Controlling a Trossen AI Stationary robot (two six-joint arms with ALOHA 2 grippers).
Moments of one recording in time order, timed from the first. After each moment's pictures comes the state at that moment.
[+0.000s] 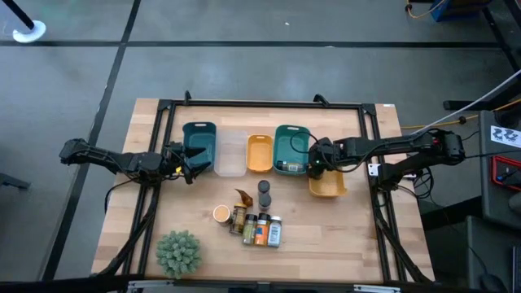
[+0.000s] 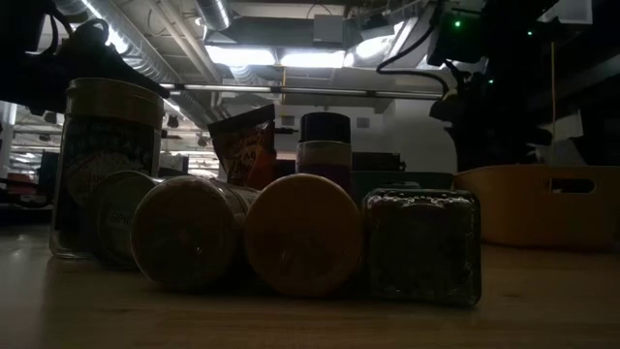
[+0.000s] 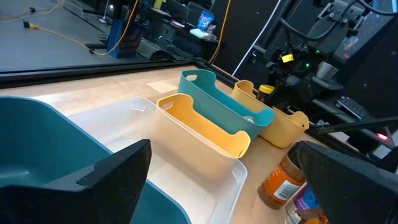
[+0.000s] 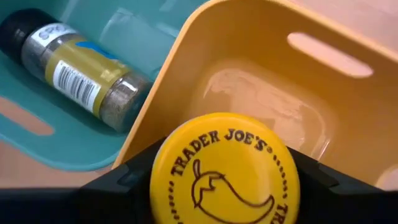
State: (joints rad) left arm -0.19 0.21 0.01 0.07 -0.61 -0.50; right arm -0.07 1.33 0.83 -0.80 0.19 1.02
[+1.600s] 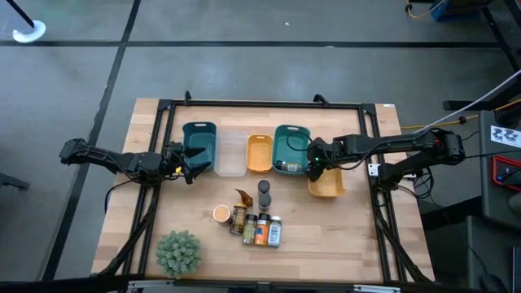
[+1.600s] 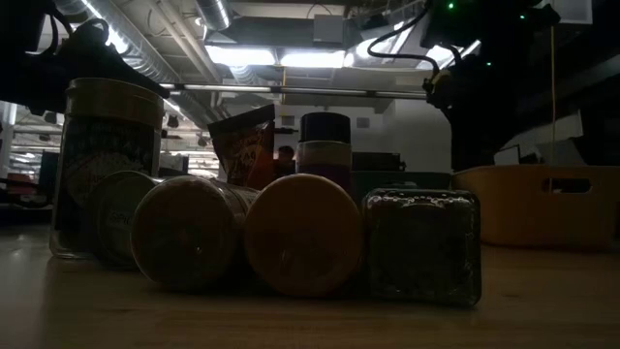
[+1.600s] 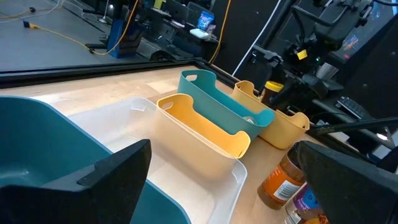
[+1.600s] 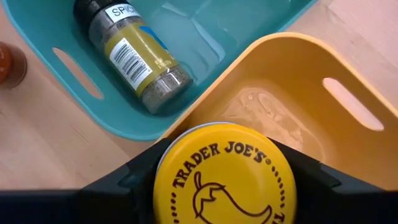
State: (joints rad) left arm -0.19 0.21 0.01 0.07 -0.61 -0.50; right arm -0.07 1.33 0.91 -0.83 0.15 0.72
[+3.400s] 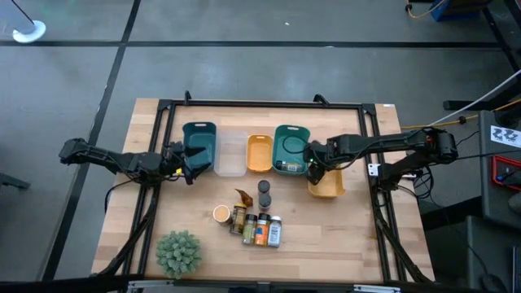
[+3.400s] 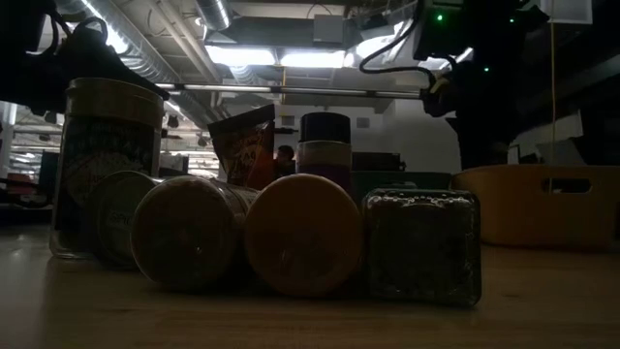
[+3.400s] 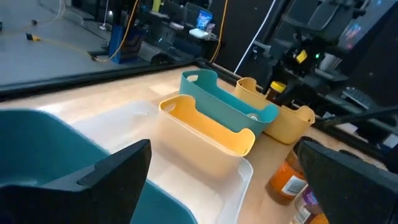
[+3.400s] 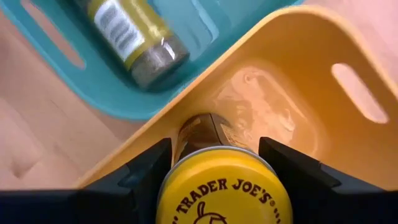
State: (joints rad) left arm -0.19 0.22 0.01 0.08 -0.61 -0.43; right arm -0.07 1.41 0.96 -0.92 0.11 0.64
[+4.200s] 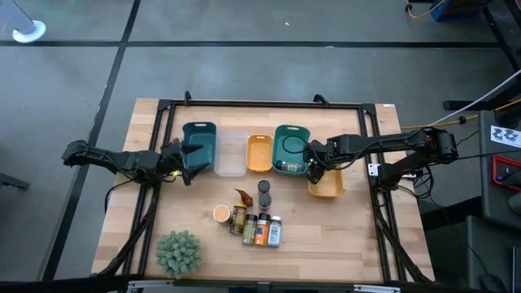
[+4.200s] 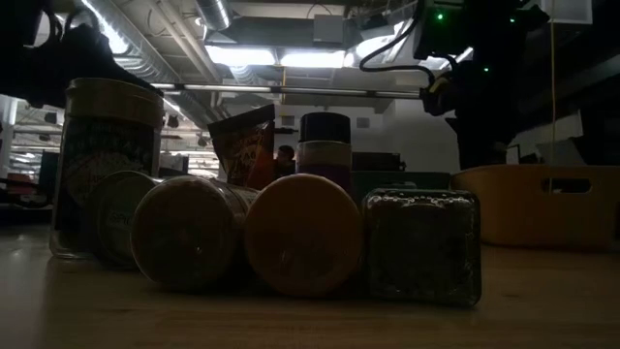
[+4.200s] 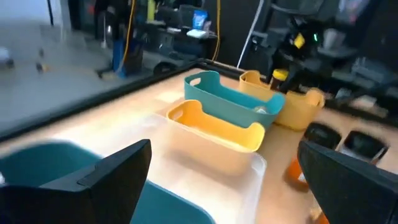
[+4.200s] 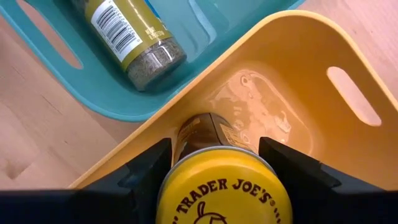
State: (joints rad) left arm -0.19 0.14 0.05 -0.06 -0.61 -0.29; right arm -0.07 1.41 0.96 -0.91 0.14 0.65
